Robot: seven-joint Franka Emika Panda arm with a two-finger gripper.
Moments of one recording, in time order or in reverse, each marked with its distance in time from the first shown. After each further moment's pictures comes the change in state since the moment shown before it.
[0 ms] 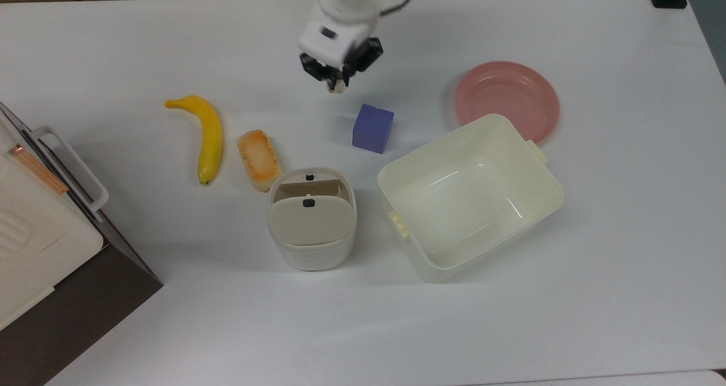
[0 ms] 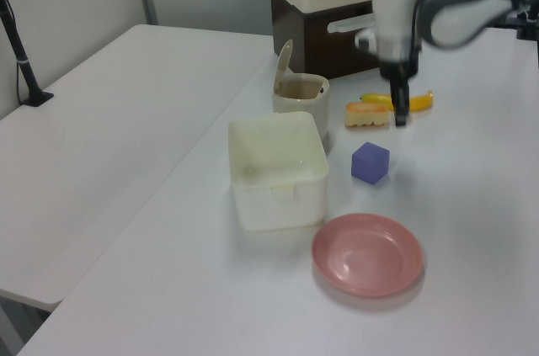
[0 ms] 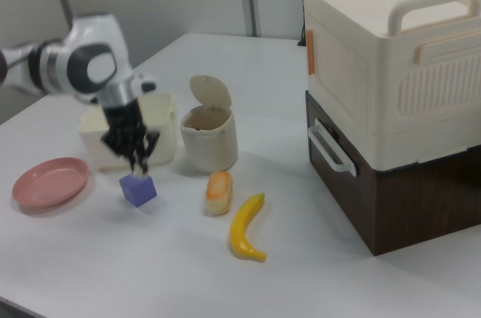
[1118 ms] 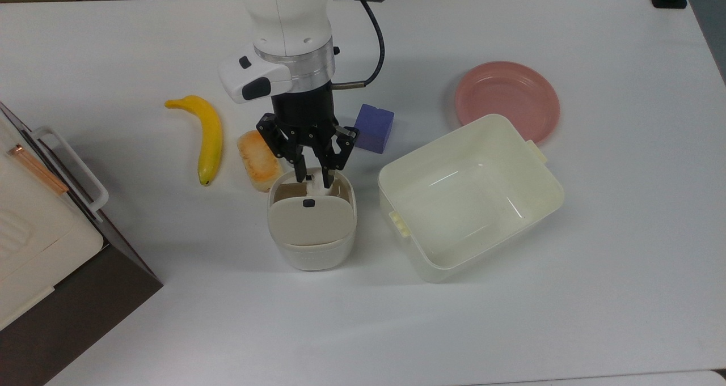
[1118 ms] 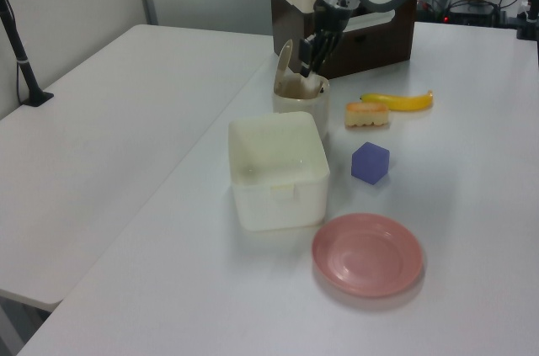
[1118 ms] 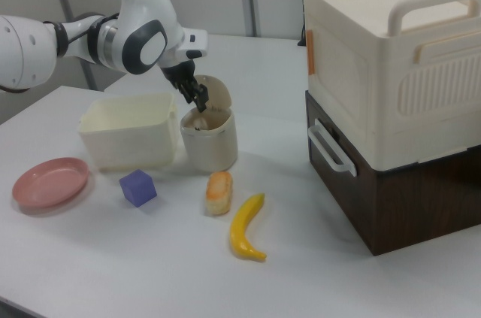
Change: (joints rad) arm -0.017 0.312 -0.104 0.444 0.207 0.298 0.433
